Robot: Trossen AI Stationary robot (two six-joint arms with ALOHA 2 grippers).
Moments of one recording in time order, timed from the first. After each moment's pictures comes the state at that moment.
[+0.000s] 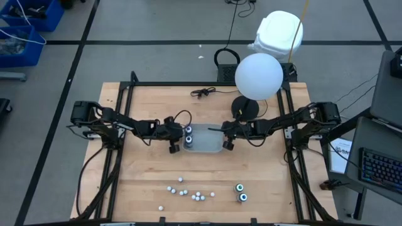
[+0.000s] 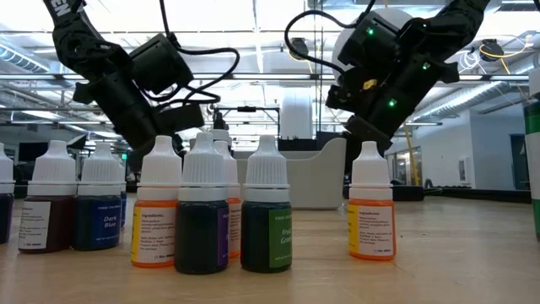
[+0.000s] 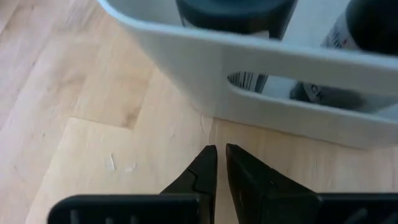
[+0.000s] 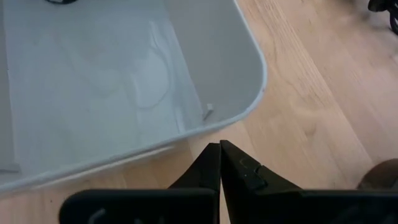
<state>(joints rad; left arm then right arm) 0.06 1.57 0.54 0.16 -0.17 -0.07 -0.02 1.58 0.71 -0.03 0.34 0.17</state>
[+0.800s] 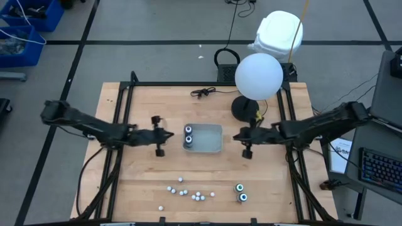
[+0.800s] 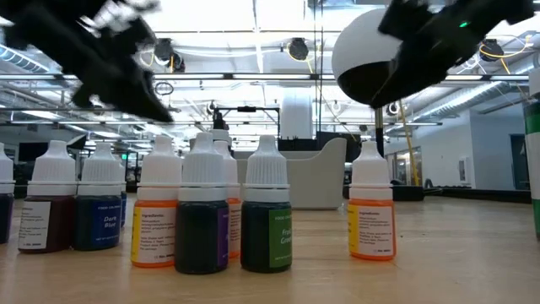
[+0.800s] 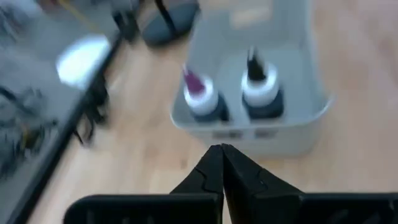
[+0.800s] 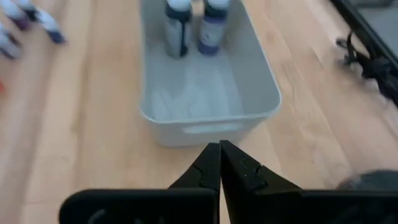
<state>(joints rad) -0.22 1.00 0.42 0.01 -0.49 0.10 0.20 1.08 0.64 -0.25 0.34 0.17</state>
